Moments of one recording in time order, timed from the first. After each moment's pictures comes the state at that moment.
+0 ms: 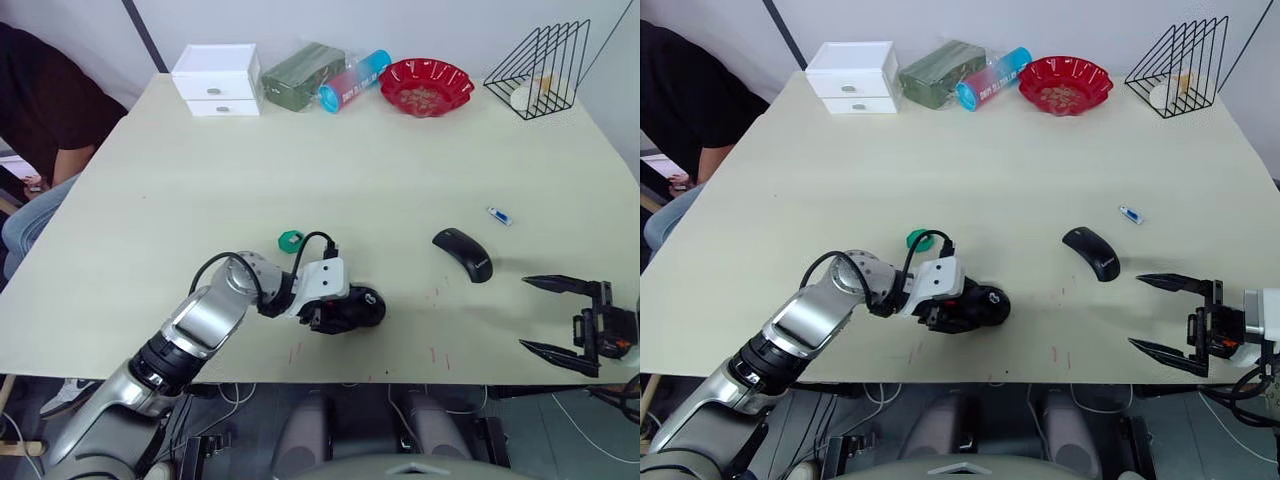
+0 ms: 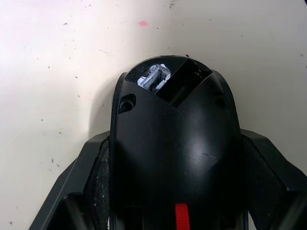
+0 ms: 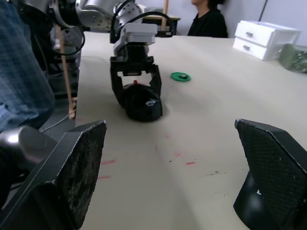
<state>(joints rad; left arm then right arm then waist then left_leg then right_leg) -0.46 0.71 -0.47 -0.21 -0.09 0.45 -1.14 0.10 -0.69 -0.38 0.02 0.71 -0.16 1.61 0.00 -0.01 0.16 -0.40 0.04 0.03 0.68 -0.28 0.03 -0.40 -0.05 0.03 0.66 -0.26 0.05</state>
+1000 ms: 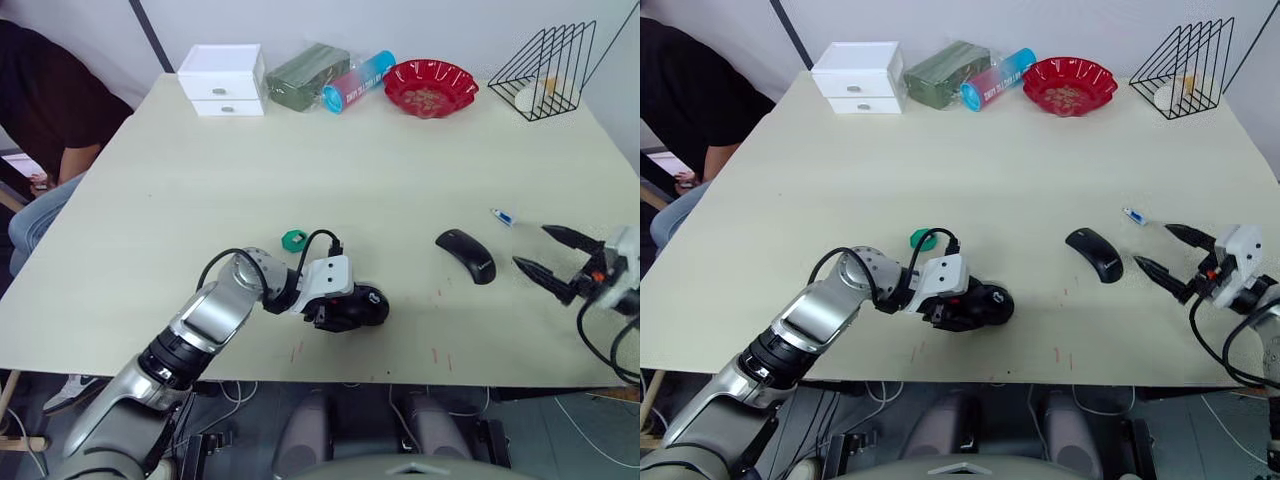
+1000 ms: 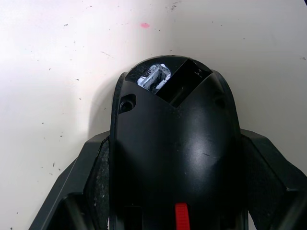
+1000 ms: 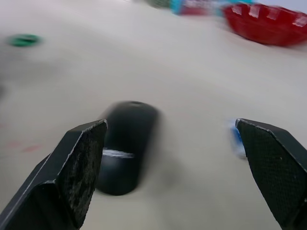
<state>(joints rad) -0.48 0.69 -0.47 -0.22 -0.08 0.52 -1.16 -0.12 -0.70 -0.34 0.17 0.46 0.05 1.00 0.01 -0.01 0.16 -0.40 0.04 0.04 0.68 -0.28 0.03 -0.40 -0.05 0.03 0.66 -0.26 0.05</state>
